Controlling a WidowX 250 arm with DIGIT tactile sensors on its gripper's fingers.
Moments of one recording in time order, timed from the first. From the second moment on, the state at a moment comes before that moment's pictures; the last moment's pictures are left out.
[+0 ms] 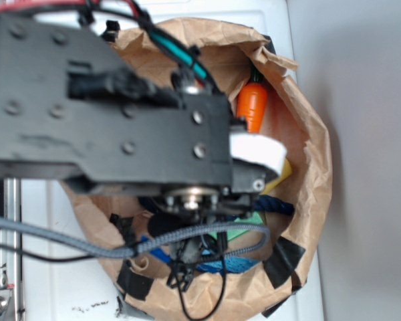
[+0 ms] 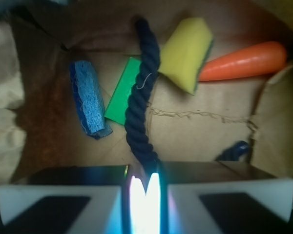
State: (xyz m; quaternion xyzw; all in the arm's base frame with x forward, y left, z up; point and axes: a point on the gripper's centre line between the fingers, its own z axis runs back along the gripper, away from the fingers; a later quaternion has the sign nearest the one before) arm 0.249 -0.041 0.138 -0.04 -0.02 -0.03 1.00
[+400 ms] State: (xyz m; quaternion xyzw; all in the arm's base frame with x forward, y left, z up) arm 0.243 -0.033 0.115 -0.01 -0.04 -0.03 1.00
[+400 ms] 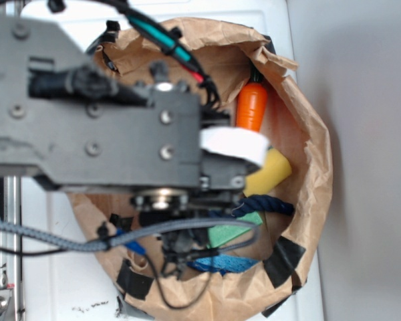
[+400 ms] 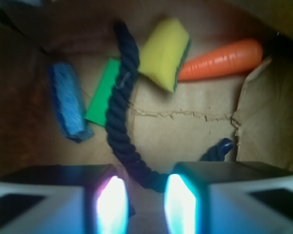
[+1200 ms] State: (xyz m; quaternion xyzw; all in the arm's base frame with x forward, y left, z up) arm 0.260 -0.055 0.042 0.01 -0.04 -0.06 1.00
